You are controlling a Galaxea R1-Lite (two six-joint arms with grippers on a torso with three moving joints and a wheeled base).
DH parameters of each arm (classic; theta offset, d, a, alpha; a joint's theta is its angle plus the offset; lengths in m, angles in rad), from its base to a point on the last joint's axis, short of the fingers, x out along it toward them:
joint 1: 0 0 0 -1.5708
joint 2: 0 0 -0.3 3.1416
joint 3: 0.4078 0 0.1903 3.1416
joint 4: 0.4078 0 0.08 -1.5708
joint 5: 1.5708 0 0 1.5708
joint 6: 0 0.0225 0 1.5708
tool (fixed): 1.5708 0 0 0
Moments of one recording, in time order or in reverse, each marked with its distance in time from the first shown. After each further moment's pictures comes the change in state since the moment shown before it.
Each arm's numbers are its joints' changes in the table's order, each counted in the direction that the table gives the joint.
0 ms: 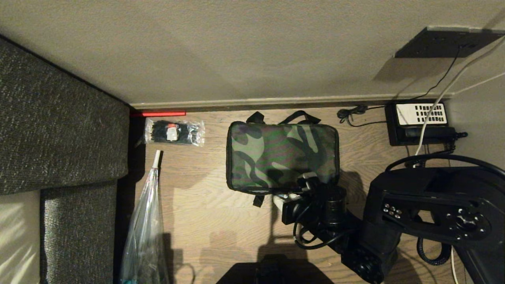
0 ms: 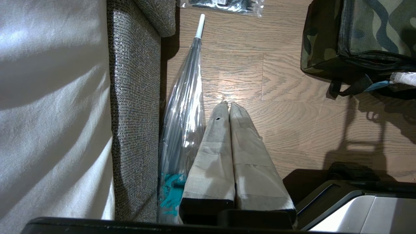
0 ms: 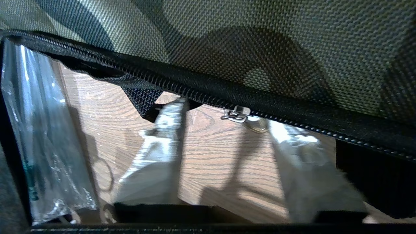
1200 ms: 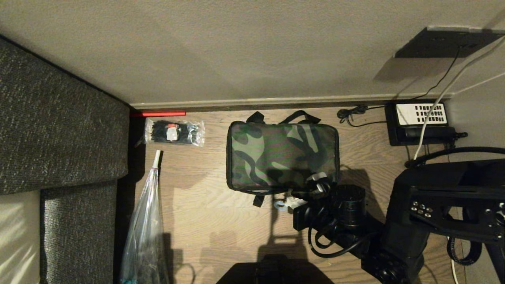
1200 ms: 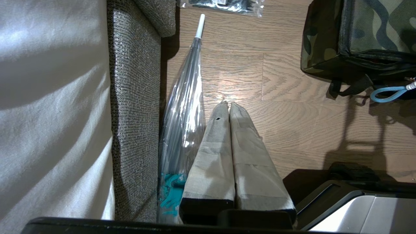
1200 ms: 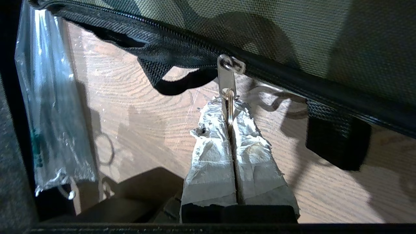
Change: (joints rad) left arm 0.000 0.000 0.000 0.000 0.000 0.000; right arm -0.025 -0.111 -0.150 -0.012 -0.081 -0.072
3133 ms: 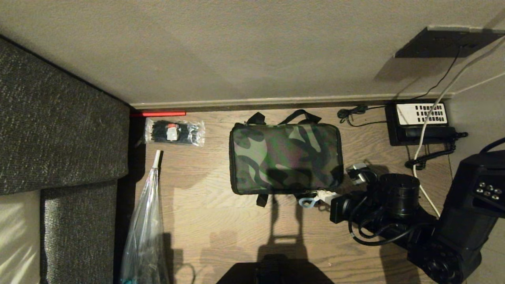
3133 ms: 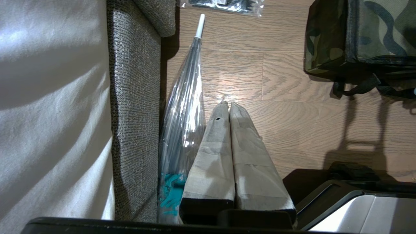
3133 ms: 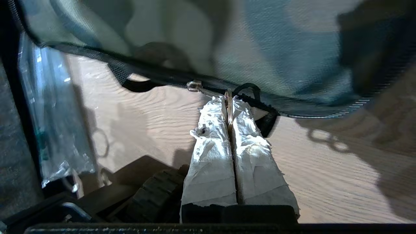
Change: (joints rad) left arm 0.000 0.000 0.000 0.000 0.000 0.000; right arm -0.212 -0.177 -0.176 0.012 -0.167 -0.018
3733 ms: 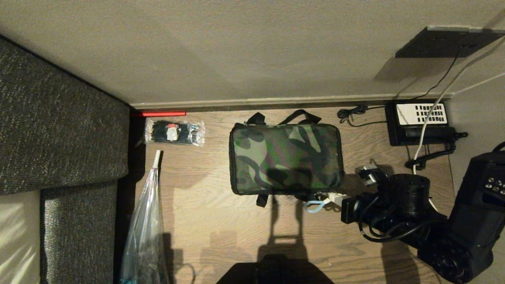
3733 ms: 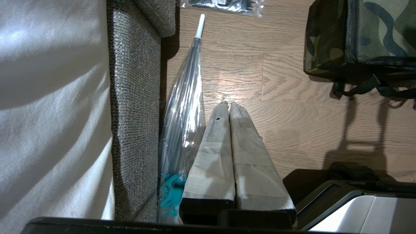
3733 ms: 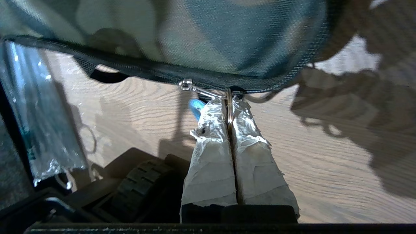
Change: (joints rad) left arm 0.000 0.000 0.000 0.000 0.000 0.000; right arm -0.084 -0.011 -0.027 0.045 -0.020 -0.003
